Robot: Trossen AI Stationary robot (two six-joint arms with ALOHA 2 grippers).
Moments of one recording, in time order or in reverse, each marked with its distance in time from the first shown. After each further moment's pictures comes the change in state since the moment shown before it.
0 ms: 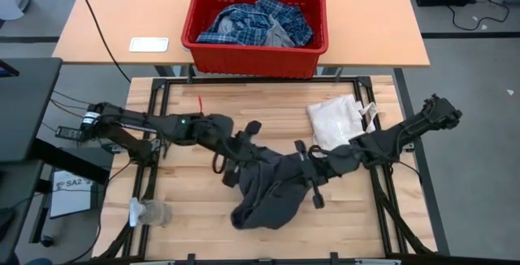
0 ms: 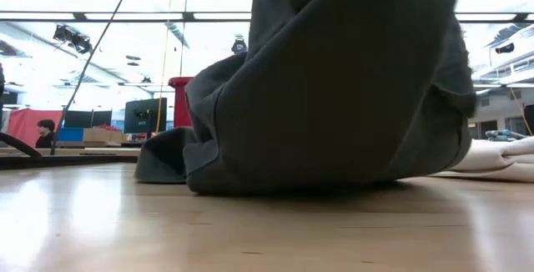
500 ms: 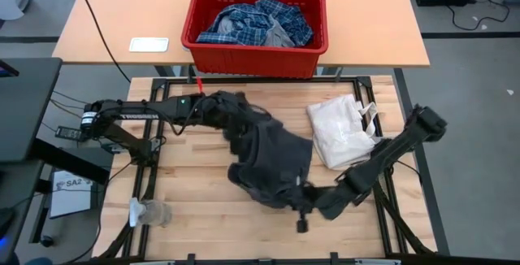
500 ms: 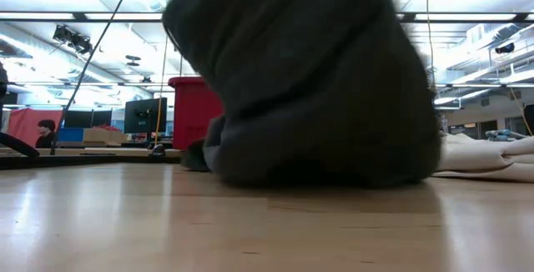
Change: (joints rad) left arm 0.194 -0.025 0.000 -0.240 -0.174 -0.188; right arm 0.194 0.212 0.000 0.058 0.421 0.184
